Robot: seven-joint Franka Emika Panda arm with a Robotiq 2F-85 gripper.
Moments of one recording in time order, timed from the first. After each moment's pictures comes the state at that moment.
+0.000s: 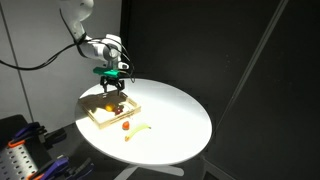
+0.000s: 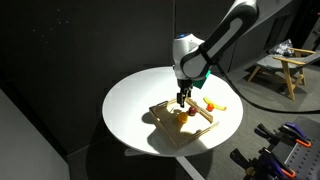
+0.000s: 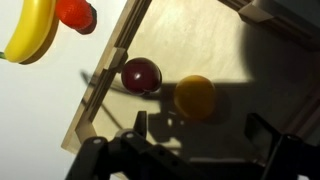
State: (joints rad) arm 0.20 0.56 0.03 -1.95 -0.17 2.42 -0.02
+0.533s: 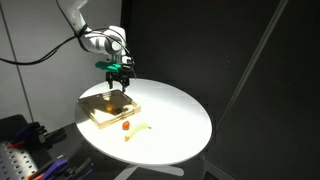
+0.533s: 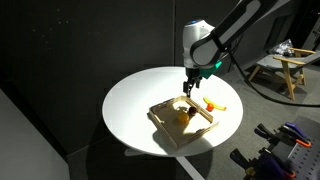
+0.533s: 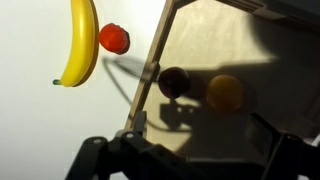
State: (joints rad) arm 0.18 0.43 -0.02 -2.04 -0.17 2.42 0.08
